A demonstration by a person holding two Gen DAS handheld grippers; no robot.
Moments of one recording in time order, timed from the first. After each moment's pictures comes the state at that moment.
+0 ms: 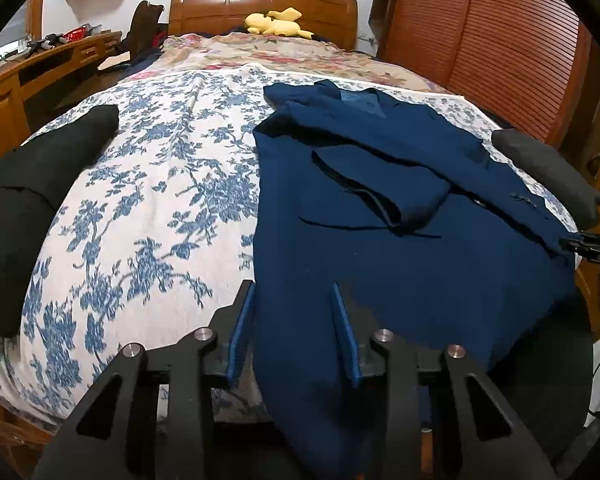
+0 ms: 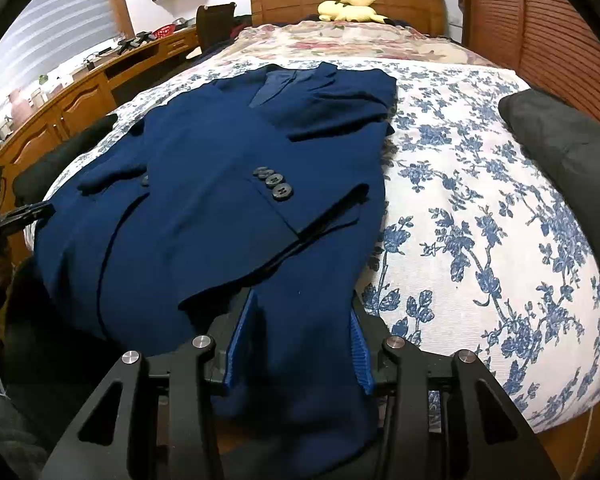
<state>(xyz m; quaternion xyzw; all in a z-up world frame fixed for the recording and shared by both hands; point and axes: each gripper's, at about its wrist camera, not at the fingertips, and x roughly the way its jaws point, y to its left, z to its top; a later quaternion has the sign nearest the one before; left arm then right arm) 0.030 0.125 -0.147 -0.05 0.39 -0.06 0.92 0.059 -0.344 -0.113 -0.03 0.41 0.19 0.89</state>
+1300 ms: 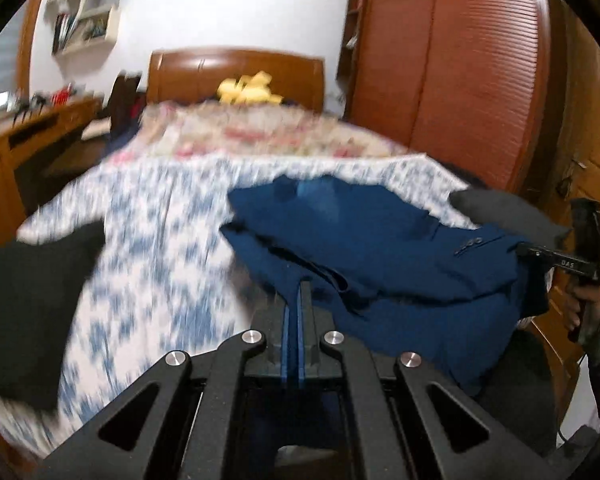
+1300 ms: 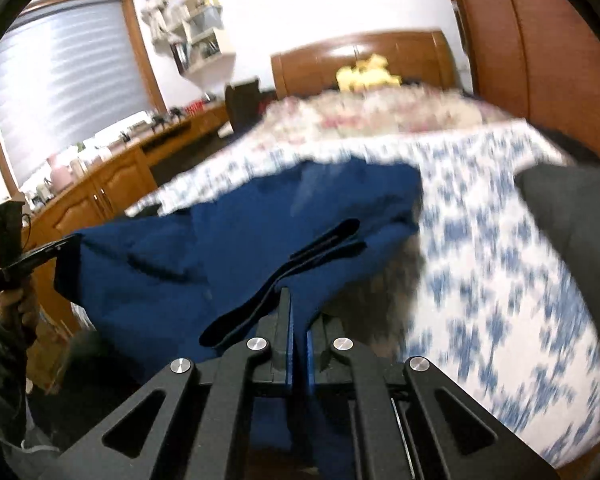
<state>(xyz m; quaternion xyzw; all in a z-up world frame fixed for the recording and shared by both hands) 0.034 0.092 -0.025 -0.03 0.28 -0.10 0.95 0.055 -0.354 -0.030 0.04 0.28 0.25 0.93</state>
